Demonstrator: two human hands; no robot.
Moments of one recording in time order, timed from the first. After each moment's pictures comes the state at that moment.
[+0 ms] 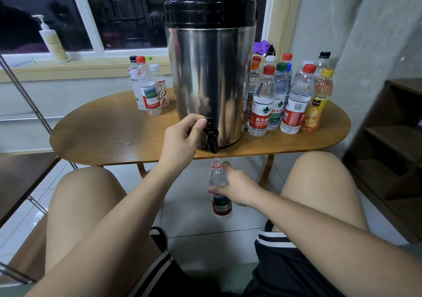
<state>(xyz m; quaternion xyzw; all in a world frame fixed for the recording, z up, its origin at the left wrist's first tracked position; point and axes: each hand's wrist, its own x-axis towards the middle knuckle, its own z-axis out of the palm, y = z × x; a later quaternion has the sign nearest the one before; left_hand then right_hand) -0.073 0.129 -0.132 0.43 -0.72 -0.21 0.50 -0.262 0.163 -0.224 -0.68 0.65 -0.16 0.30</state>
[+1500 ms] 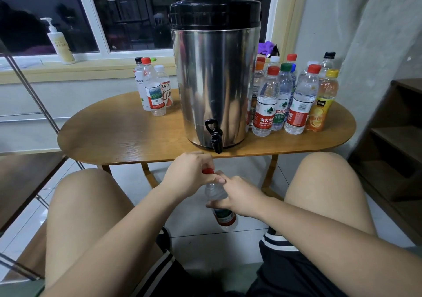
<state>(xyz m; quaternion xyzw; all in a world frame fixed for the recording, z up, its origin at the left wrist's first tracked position) -0.059 0.147 -0.174 0.47 -0.85 -0.10 0.22 -0.254 0.182 -0.225 -0.79 0.58 -0.08 0.18</state>
